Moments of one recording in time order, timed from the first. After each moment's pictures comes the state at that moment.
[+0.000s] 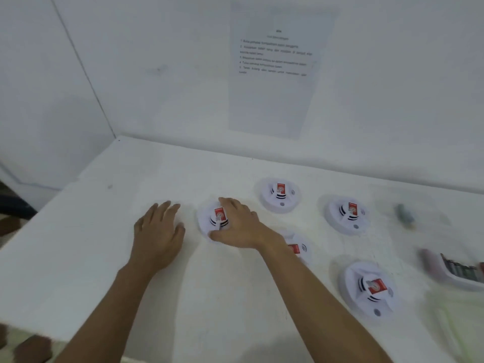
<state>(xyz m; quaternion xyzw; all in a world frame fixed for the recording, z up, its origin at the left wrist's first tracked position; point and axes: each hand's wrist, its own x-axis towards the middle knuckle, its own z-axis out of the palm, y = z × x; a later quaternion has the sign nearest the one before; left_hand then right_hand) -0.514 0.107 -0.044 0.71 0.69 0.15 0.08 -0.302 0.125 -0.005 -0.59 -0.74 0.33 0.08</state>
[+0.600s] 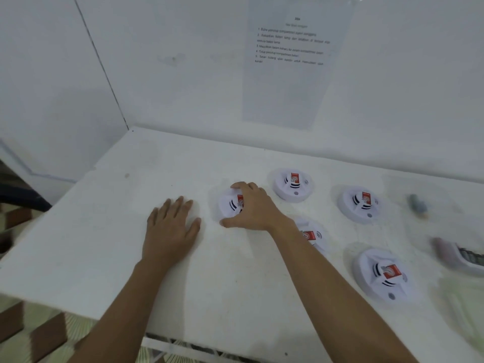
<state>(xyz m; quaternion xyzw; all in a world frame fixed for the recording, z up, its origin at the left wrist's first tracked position) -0.533 0.096 -0.066 0.72 0.68 0.12 0.03 -0.309 0.132 -0.013 -0.60 -0.74 0.27 0.15</state>
